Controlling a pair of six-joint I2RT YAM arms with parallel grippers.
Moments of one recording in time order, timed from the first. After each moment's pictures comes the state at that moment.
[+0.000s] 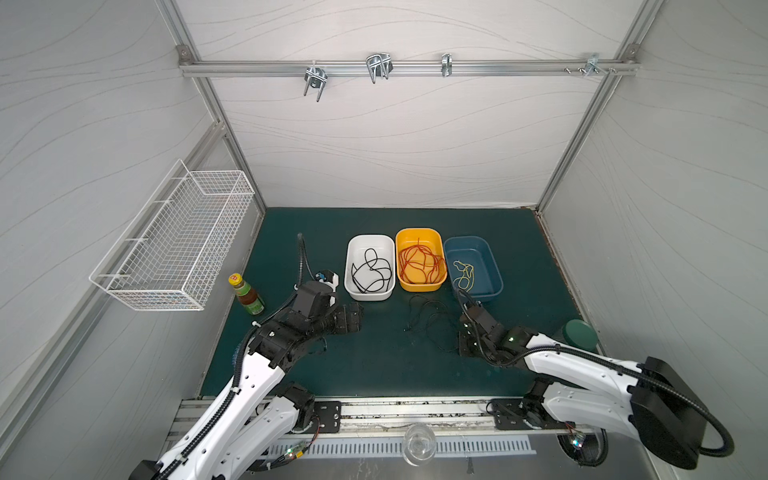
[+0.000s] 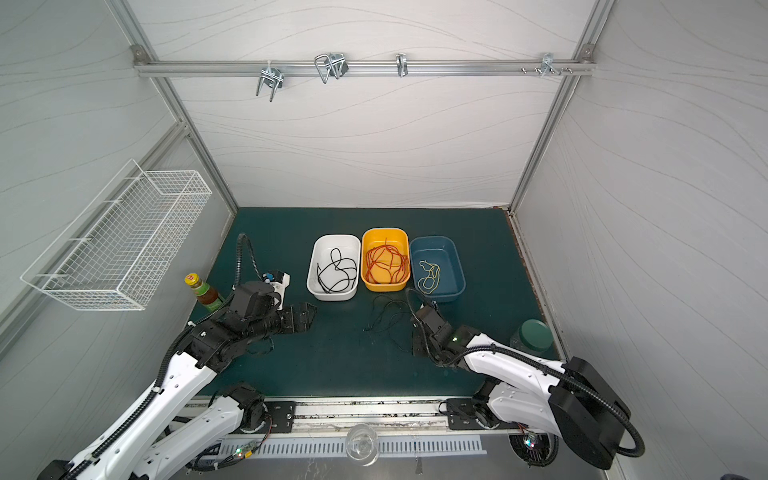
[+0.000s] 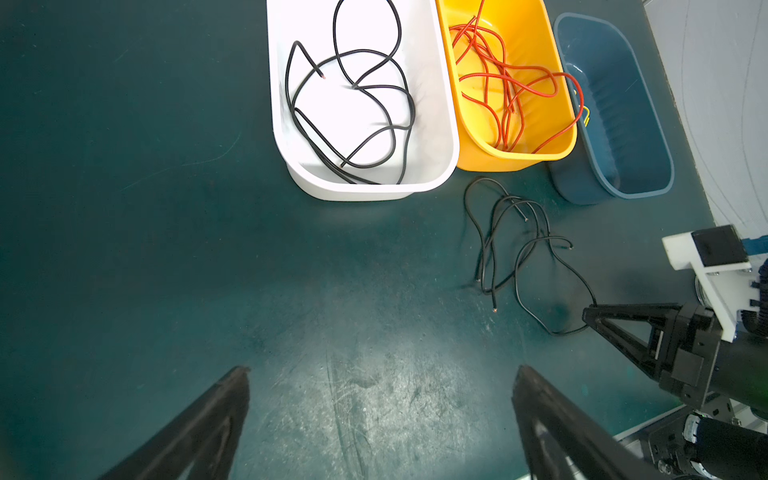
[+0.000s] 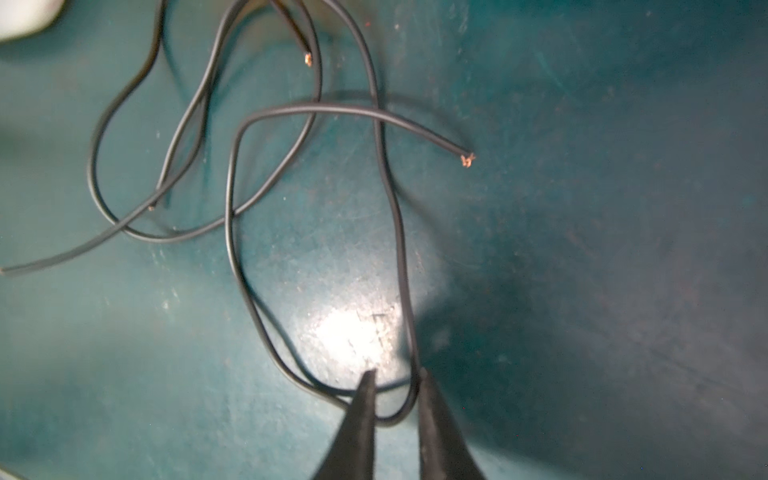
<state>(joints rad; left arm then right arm) -0.45 0.75 0.74 -0.81 0.03 -0.47 0.86 1.09 0.44 -0.41 0.07 0.76</state>
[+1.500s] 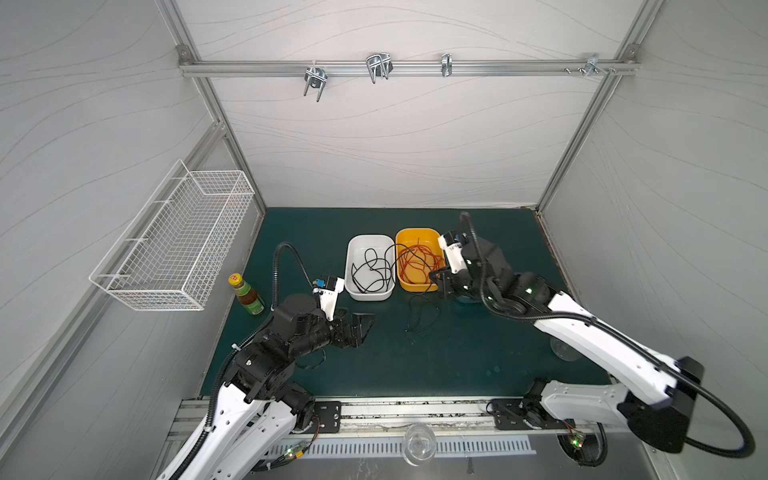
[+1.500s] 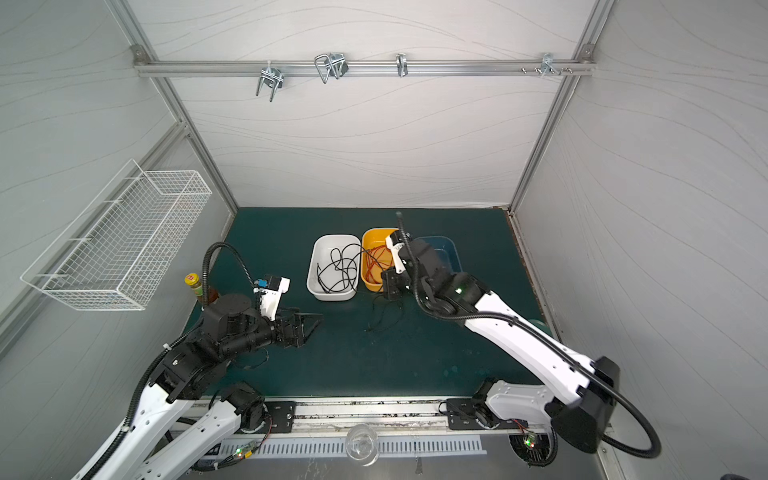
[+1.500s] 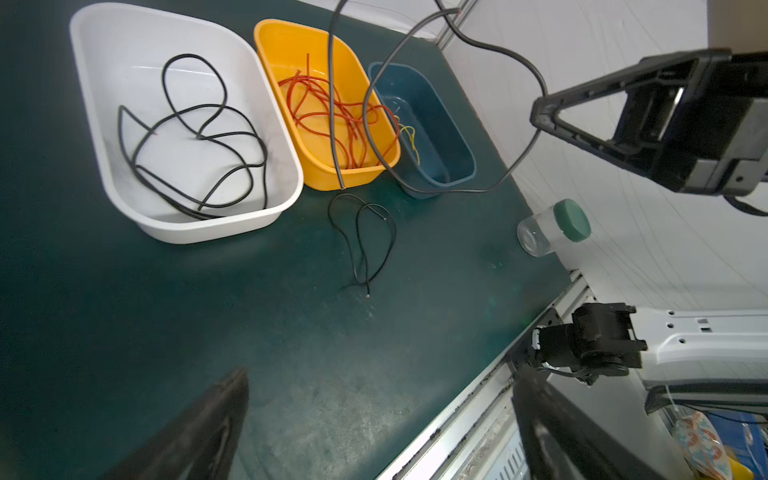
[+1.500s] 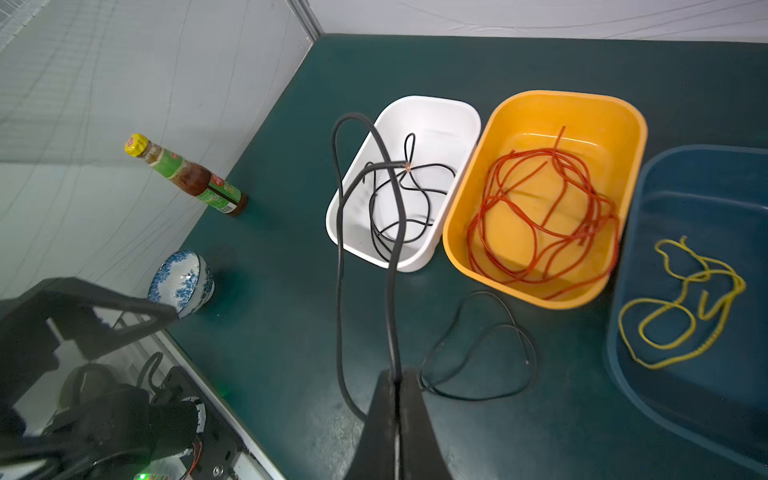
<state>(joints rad) -0.51 0.55 0.75 -0.77 0.25 -0.46 0.87 1.28 1.23 -0.58 -0.01 0.42</state>
